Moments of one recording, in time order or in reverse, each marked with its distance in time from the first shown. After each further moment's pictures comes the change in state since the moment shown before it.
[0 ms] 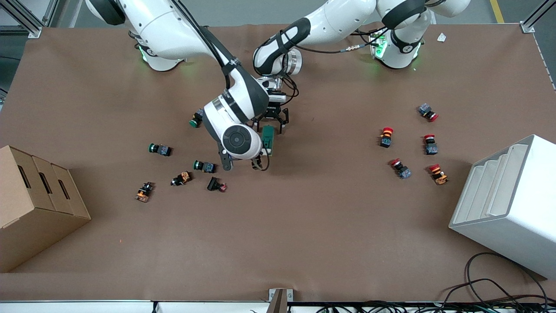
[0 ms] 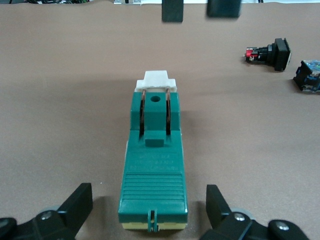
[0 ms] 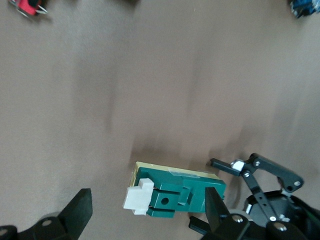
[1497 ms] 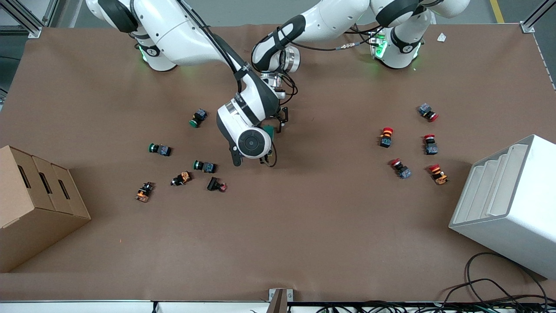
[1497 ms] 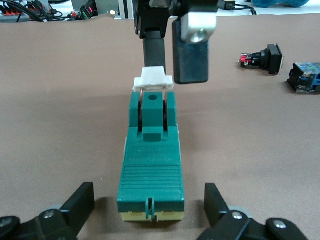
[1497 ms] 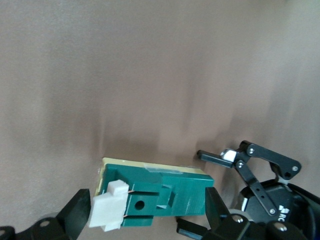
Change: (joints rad) left arm -0.069 0.012 0.038 0.003 0.015 -0.064 -0.026; right arm 0.039 0.057 -0.005 0.030 0.043 -0.066 0.024
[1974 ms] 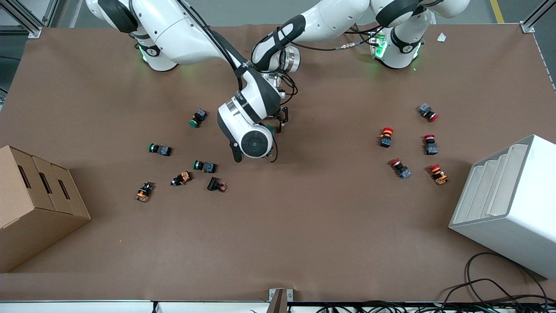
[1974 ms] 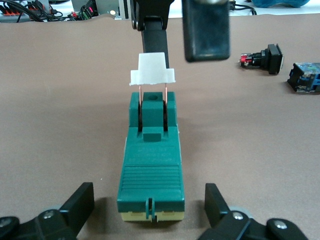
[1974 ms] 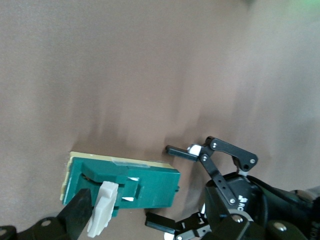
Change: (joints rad) left arm 0.000 0.000 0.001 0.000 0.000 0.000 0.000; right arm -0.009 -0.001 0.019 0.042 0.017 -0.127 -0.008
